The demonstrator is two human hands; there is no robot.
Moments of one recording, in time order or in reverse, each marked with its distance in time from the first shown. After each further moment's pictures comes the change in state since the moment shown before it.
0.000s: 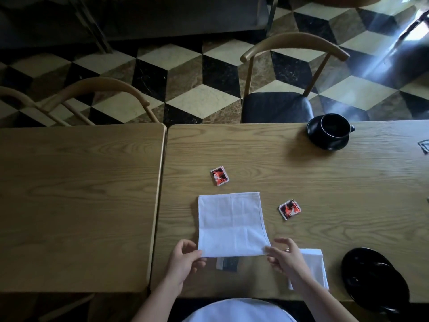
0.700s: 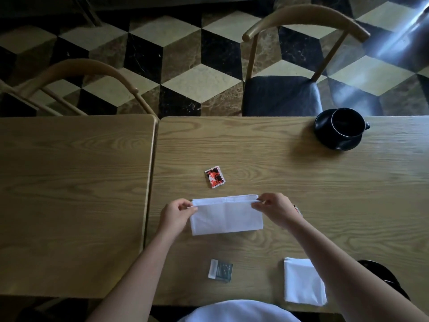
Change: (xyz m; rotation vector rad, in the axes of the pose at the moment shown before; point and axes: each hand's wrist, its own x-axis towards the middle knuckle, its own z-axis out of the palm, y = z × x) left_hand 0.080 0.109 0.020 0.401 0.189 0.282; right_hand 0.084 -0.137 0.018 -0.814 -0.040 -0.387
